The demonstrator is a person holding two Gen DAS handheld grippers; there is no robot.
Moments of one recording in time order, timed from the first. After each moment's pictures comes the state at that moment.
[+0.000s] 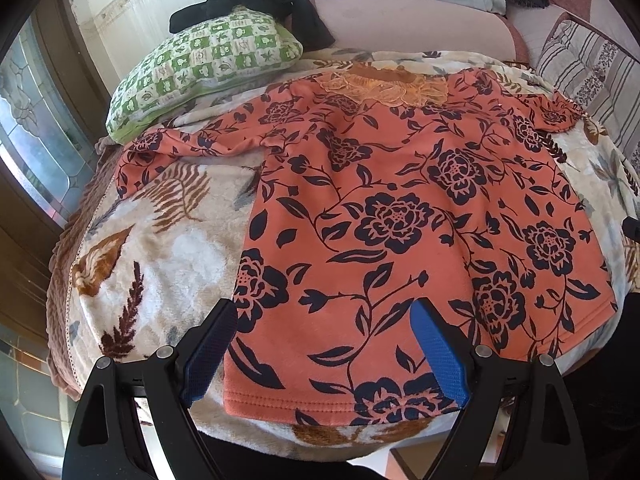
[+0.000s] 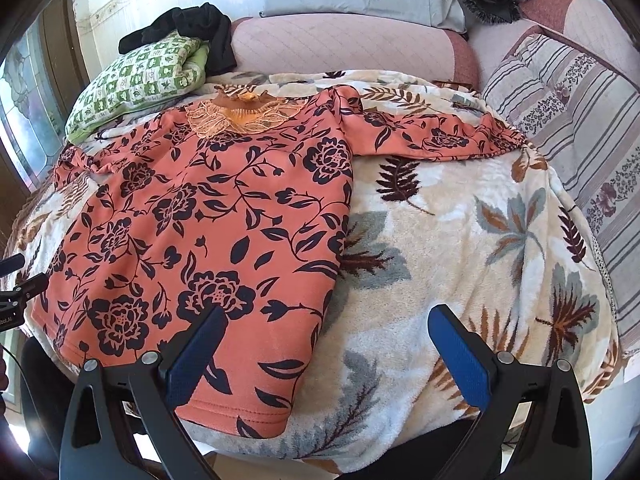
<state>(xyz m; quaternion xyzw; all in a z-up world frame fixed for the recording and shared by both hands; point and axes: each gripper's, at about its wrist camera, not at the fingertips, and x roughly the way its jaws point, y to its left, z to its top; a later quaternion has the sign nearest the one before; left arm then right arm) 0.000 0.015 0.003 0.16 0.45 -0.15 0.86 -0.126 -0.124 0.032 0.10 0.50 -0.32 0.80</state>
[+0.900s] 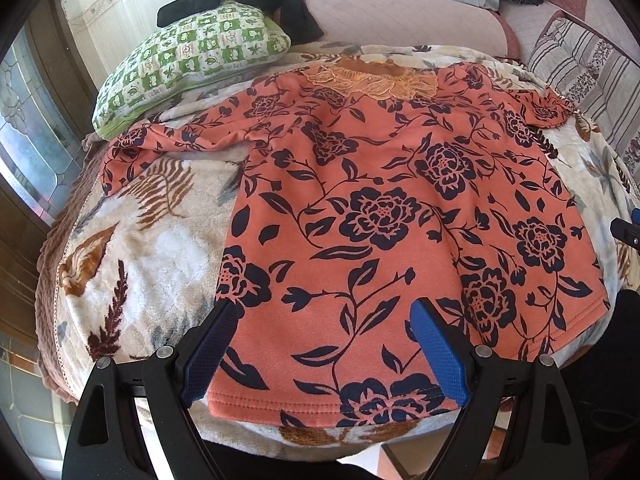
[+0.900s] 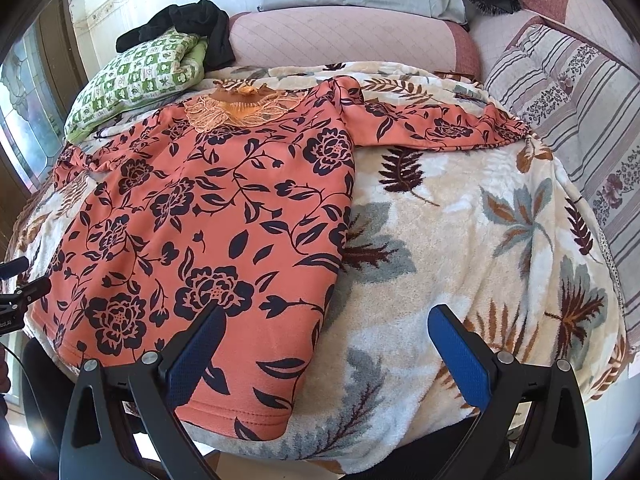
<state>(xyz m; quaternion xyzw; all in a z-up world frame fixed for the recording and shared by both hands) 0.004 0.010 -0.002 0.15 0.47 -0.17 0.85 -0.127 -0.129 0.024 0.11 0.50 -0.31 0.80</state>
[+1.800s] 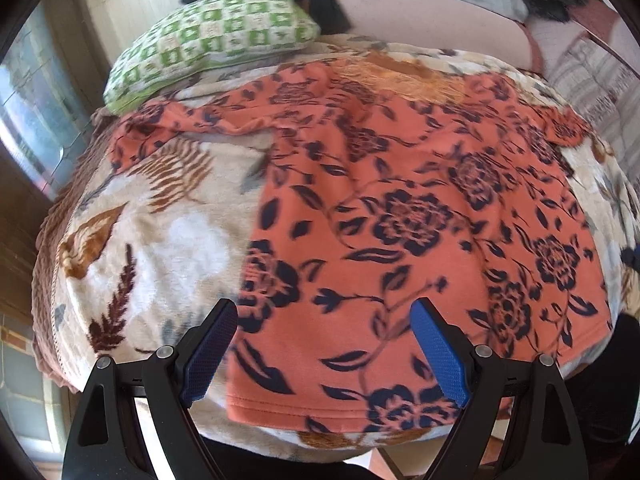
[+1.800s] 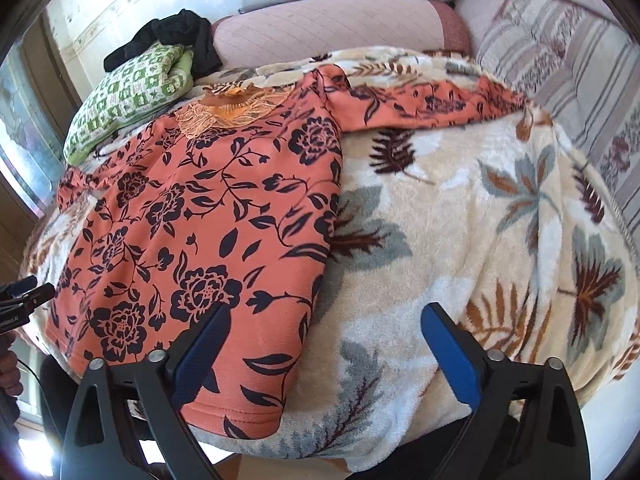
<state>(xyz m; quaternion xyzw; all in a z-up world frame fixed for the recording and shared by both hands) 0.033 0.039 -0.002 0.11 0.49 -0.13 0.85 -0.149 -0.154 0.015 0.19 0.49 -0.31 0.79</state>
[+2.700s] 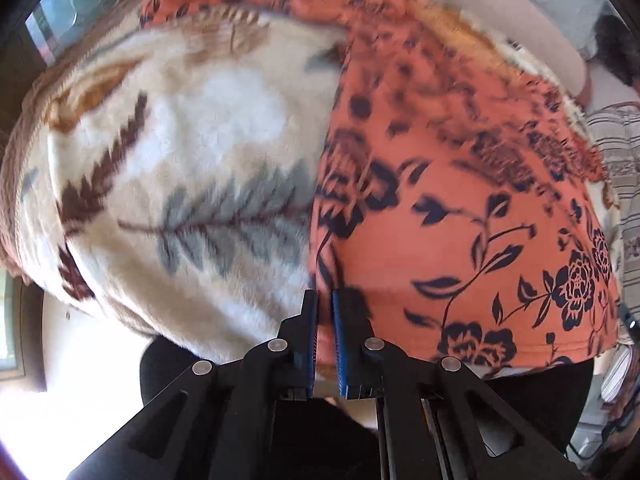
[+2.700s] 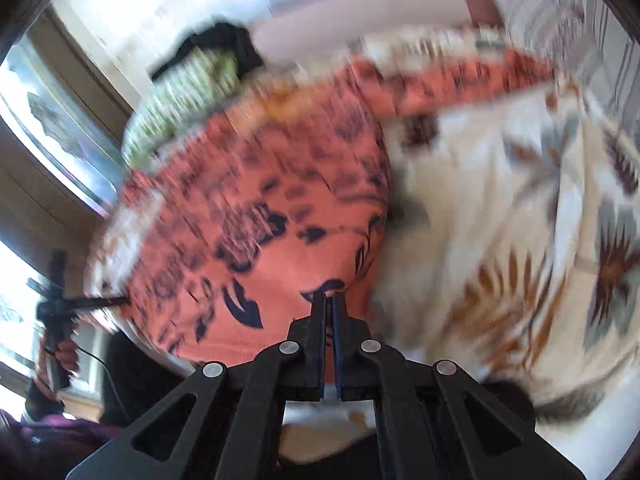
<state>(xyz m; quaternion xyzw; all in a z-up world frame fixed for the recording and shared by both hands) 0.055 0.072 -0.045 -0.02 0.64 -0.10 0.76 -0.188 -0.156 0.031 0.26 0.52 -0.21 0.79</state>
